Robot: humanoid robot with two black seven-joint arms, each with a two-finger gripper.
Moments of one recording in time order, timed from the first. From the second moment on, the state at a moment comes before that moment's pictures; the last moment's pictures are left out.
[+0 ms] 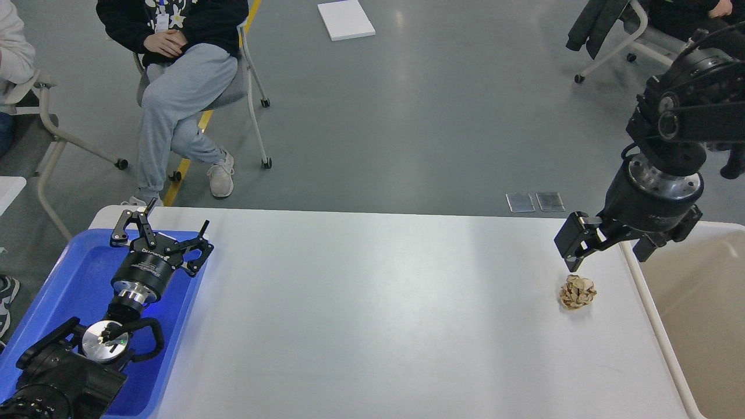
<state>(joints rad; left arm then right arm) -0.51 0.28 -1.02 -0.35 -0.22 -0.79 -0.19 2.22 -0.31 -1.30 1.39 -0.31 0.76 0.04</state>
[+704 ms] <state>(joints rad) -0.51 0.28 -1.02 -0.35 -0.22 -0.79 -0.19 2.22 -0.32 -1.30 1.39 -0.31 0.76 0.04</state>
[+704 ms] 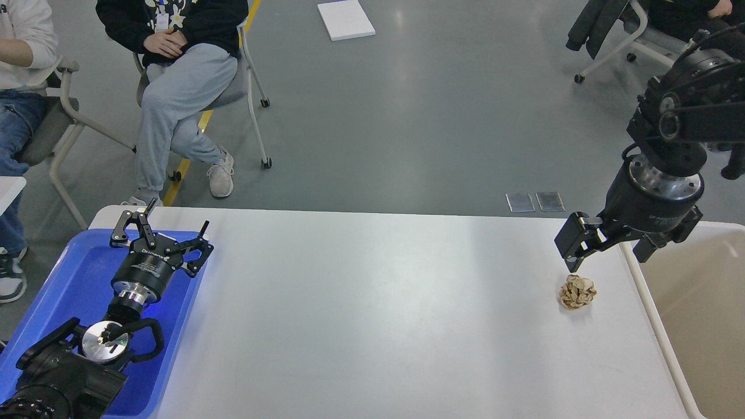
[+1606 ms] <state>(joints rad) -0.51 0.28 -1.02 -0.35 -0.22 -0.79 -0.19 2.26 -0.33 -1.29 1.37 -0.30 0.75 0.04</state>
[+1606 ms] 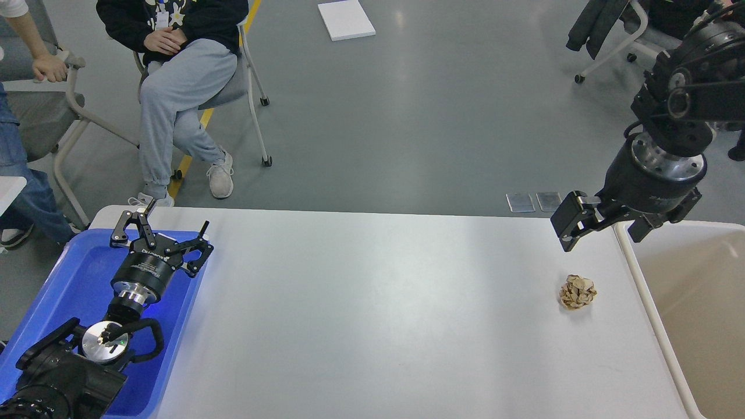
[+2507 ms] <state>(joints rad) -0.51 0.28 -1.02 -0.35 -0.22 -0.79 -0.19 2.24 -0.33 -1.28 1.36 -0.24 0.51 0.04</state>
